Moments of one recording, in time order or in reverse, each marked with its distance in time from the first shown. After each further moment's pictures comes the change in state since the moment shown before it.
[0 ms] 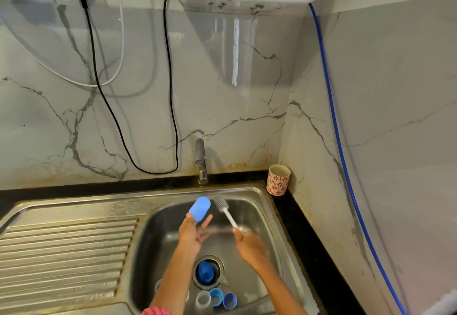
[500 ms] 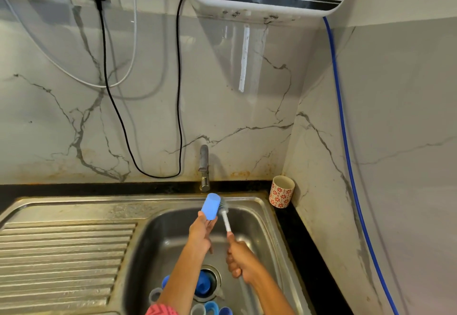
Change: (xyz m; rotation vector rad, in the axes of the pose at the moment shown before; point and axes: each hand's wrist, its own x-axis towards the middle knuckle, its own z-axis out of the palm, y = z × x) left_hand 0.011 0.006 0.034 -0.033 -0.004 -0.135; right_hand 0.005 -0.019 0.004 0.676 -0.350 0.203
